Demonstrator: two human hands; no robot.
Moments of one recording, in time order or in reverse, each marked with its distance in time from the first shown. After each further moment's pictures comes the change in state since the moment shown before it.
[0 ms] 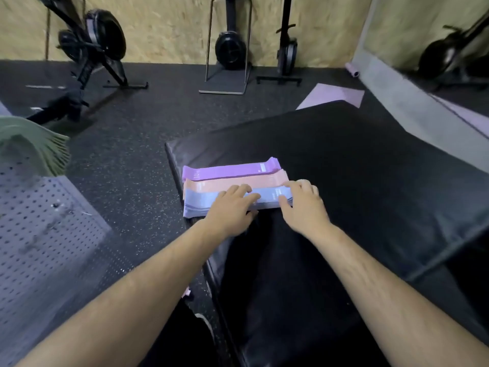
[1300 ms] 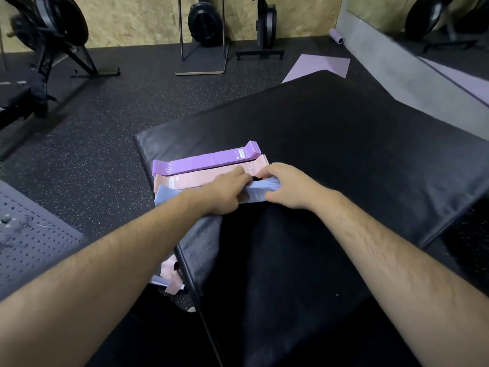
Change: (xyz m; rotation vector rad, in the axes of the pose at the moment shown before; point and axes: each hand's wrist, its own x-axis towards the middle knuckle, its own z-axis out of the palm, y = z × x) left_hand 0.071 0.002 0.010 -0.106 -0.274 0.153; right_hand 0.039 0.030 -0.023 0.205 -0.283 -0.198
